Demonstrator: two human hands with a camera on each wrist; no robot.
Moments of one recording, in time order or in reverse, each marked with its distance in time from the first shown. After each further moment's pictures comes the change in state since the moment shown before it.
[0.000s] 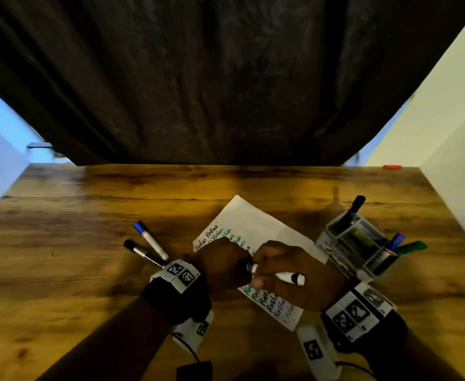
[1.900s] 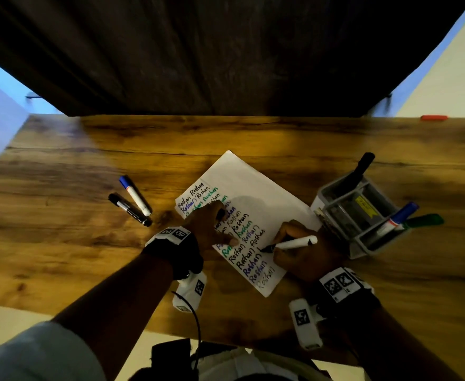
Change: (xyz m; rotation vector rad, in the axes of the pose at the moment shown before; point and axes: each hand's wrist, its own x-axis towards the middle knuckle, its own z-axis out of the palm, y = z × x) left_hand 0.055 -0.032 0.074 -0.318 0.157 -0.497; right_hand -0.068 0.117 0.030 0.002 0.189 0.346
